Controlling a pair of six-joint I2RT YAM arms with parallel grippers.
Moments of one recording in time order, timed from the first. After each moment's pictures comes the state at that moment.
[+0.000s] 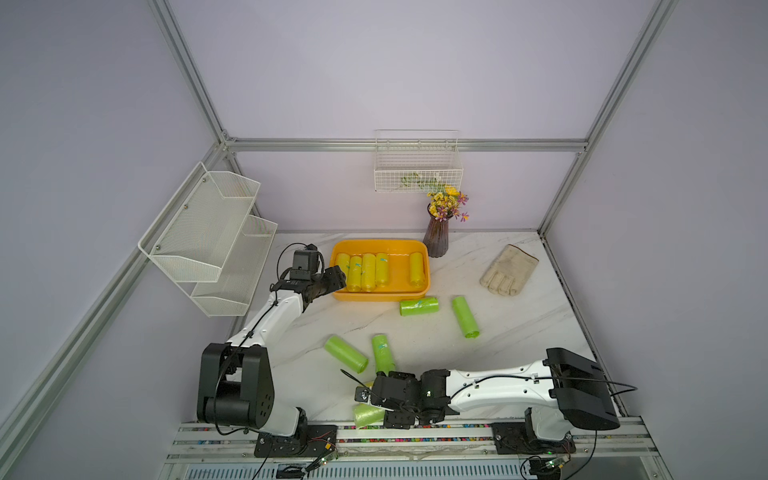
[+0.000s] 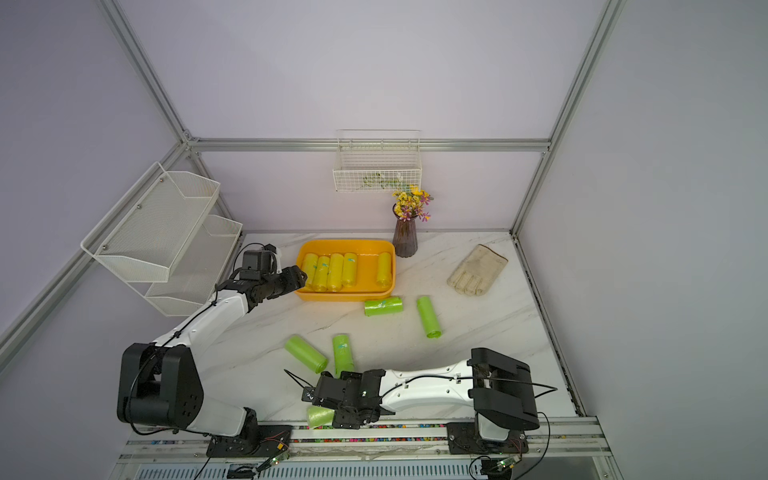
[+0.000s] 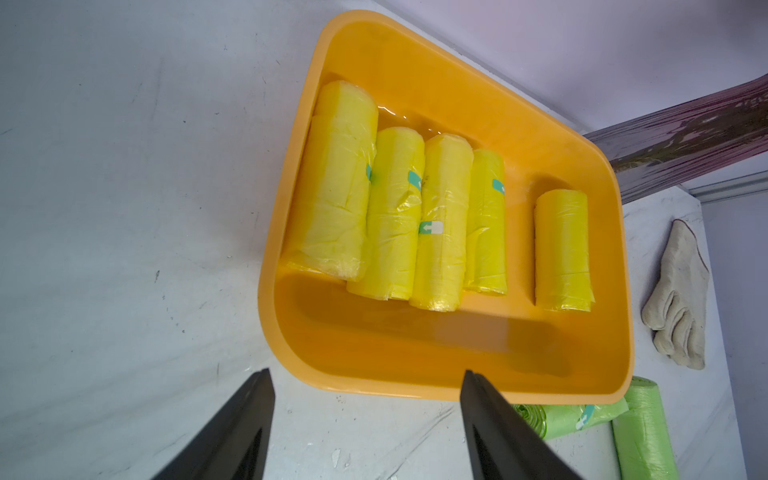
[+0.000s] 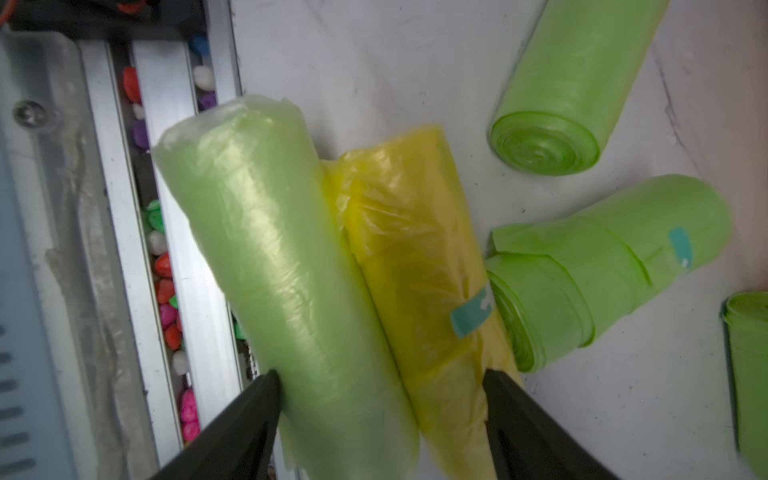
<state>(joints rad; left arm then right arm) -0.09 1.47 1.05 -0.34 0.14 -0.46 1.42 1.67 1.08 -0.53 0.24 -0.11</state>
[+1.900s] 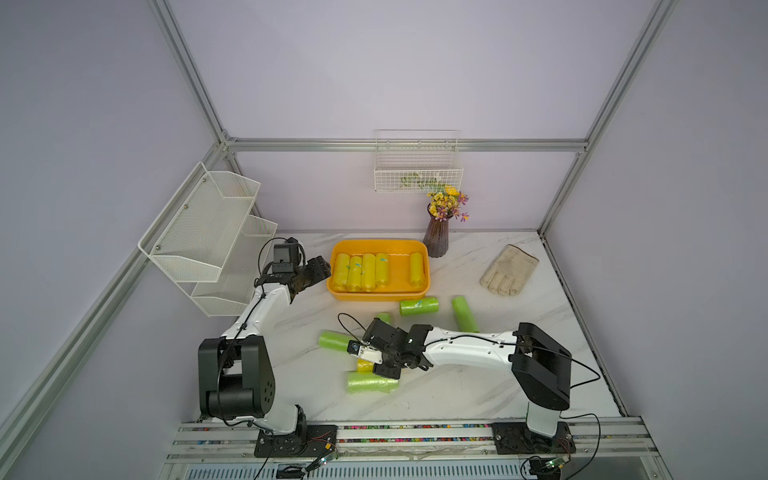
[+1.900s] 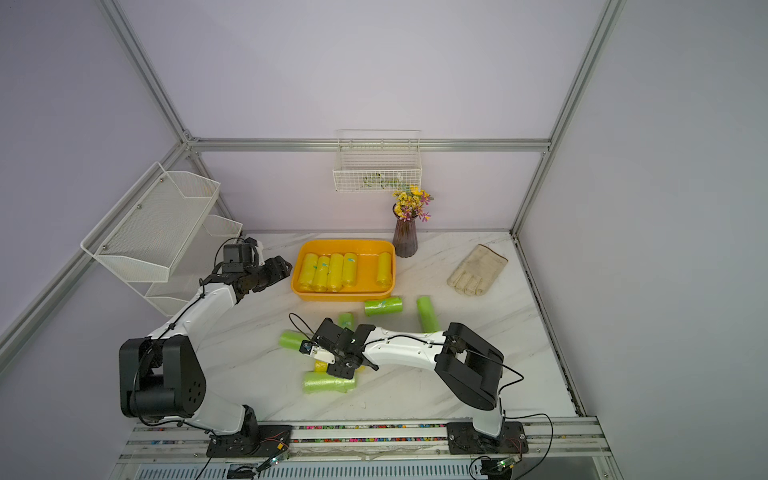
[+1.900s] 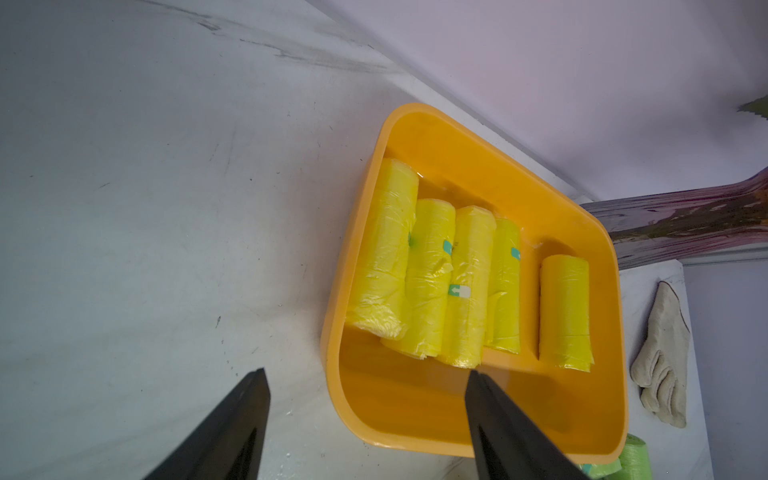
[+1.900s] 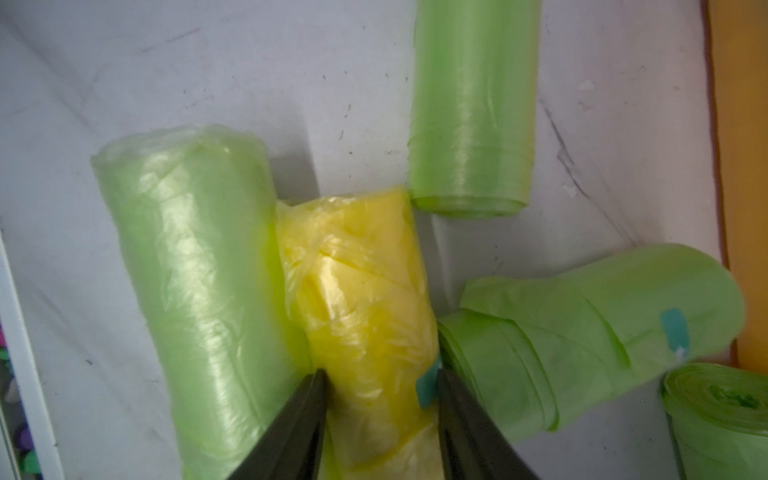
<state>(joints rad) 0.06 1.53 1.12 -0.33 0.22 -0.46 1.13 1.87 1.29 -0.52 0.04 -0.29</state>
